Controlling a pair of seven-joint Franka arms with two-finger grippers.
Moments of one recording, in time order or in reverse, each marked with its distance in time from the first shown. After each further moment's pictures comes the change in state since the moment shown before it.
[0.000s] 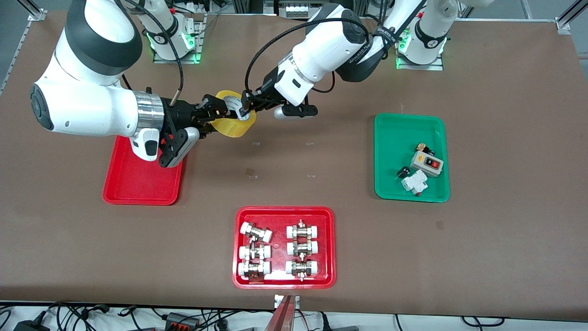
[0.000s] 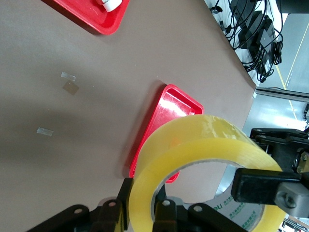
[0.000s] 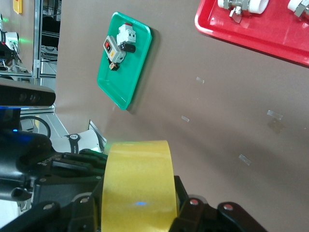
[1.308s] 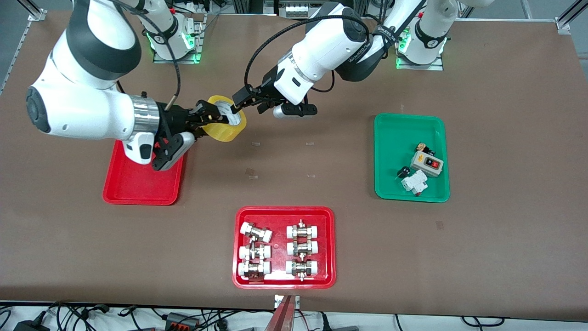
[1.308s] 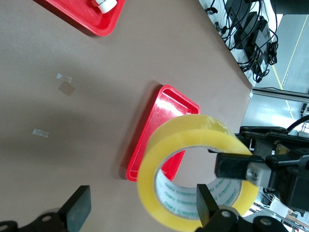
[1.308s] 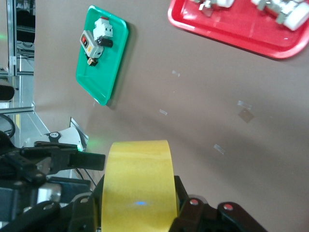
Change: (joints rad) left arm 0.001 0.000 0.001 0.010 0.000 0.001 0.008; right arm -0.028 0.004 -0.016 -0.008 -0.075 -0.018 0.000
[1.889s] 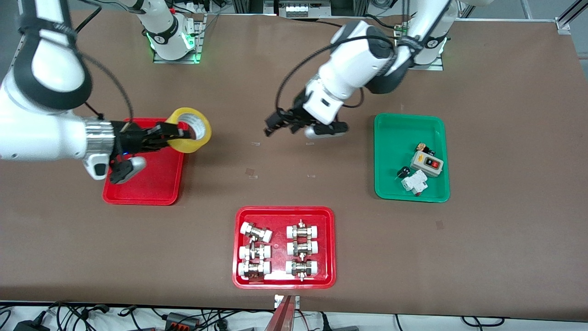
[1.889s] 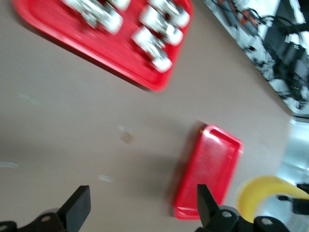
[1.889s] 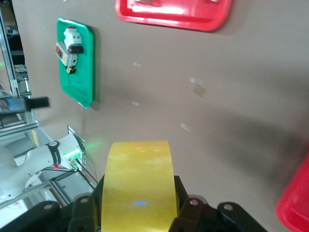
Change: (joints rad) left arm 0.144 -0.089 0.025 -0.165 0.162 -0.072 0.034; right arm -0.208 0.044 -0.010 -0.061 -0.005 -0.093 -0.009
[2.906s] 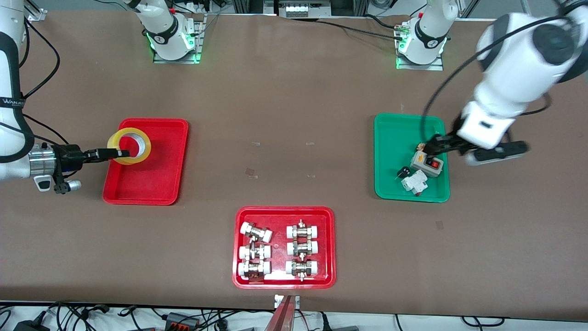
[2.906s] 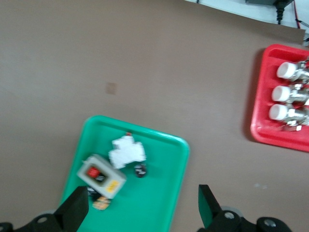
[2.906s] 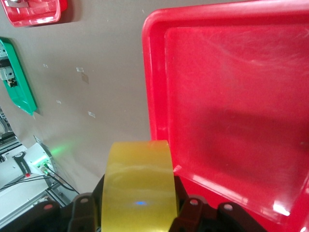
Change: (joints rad) left arm 0.551 -0.256 0.002 -0.048 0.439 -0.521 0.444; right arm -0.319 0.191 -0.003 -0.021 -0.163 0.001 -0.210
